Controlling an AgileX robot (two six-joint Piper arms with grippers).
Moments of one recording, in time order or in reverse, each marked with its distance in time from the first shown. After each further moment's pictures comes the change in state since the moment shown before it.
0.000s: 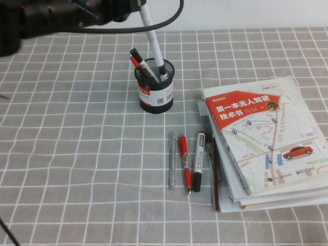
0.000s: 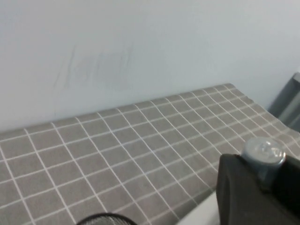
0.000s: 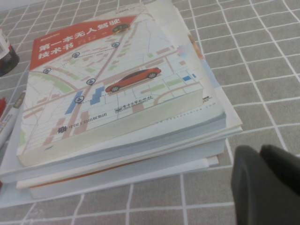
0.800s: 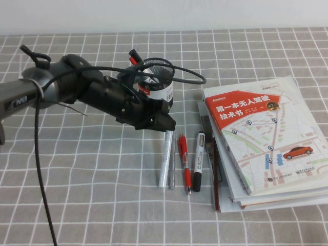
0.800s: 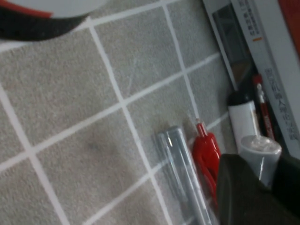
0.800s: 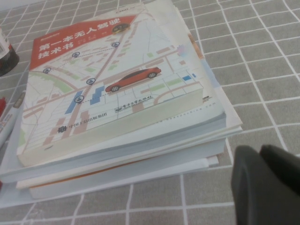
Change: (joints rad) right arm 0.000 0.000 0.000 0.000 0.000 0.000; left arm -0.038 0.417 -0.031 0.322 0.383 -0.465
